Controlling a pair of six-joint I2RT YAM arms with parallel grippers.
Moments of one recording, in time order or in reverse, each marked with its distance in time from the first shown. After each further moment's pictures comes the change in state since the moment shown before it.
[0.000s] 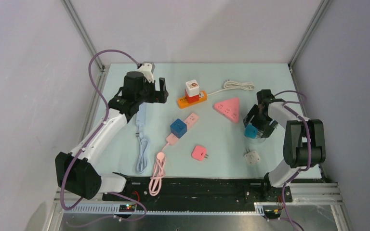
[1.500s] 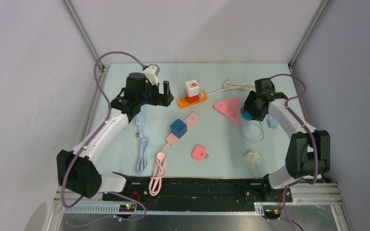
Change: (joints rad) left arm -0.008 0.011 -0.016 0.005 0.113 -0.005; right arm 0.098 -0.098 0.113 0.029 -0.053 -0.110
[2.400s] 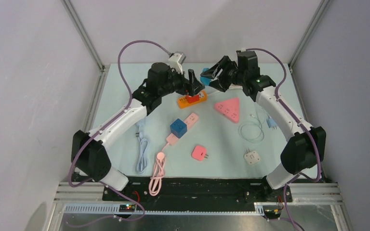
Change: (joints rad) left arm -0.209 0.196 0.198 0.258 0.171 -0.167; right arm 0.240 0.066 0.373 0.317 -0.467 0.454
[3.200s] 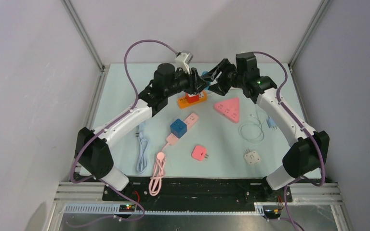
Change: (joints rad) left arm -0.065 0.047 0.017 0.122 -0.008 -0.033; right arm 0.040 -0.040 0.015 -0.107 0.027 0.070
